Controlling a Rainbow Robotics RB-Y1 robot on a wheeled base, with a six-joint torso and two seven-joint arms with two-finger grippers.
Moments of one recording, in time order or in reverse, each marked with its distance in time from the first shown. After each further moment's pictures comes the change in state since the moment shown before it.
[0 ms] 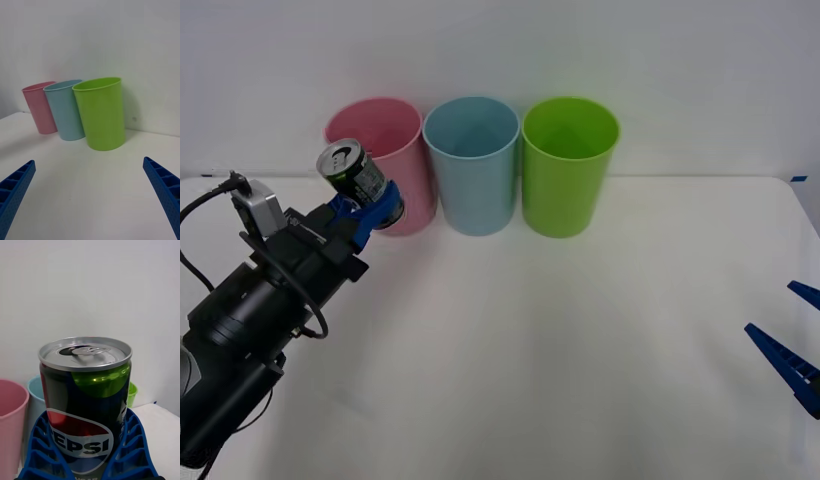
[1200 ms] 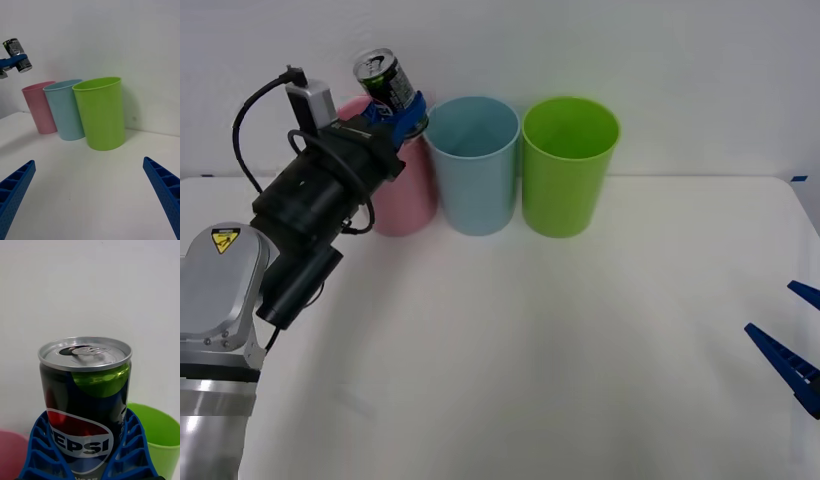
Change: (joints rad) right arm 0.000 0.000 0.000 0.000 0.000 0.000 0.000; left arm -0.430 0.001 -0.046 0.313 -0.176 0.169 0.087
